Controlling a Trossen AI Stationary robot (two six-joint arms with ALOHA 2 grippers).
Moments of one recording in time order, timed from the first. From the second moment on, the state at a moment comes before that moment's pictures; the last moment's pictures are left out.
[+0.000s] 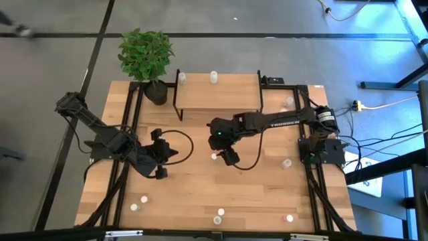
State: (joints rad) left arm -0.60 1.11 0.96 -0.76 -0.67 -0.59; right arm 0.04 1.87 1.54 -0.70 -0.17 -0.32
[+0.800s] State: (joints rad) left arm -0.60 1.11 0.96 -0.76 -0.67 -0.56; right arm 0.05 1.87 1.29 -0.34 -0.18 -0.40
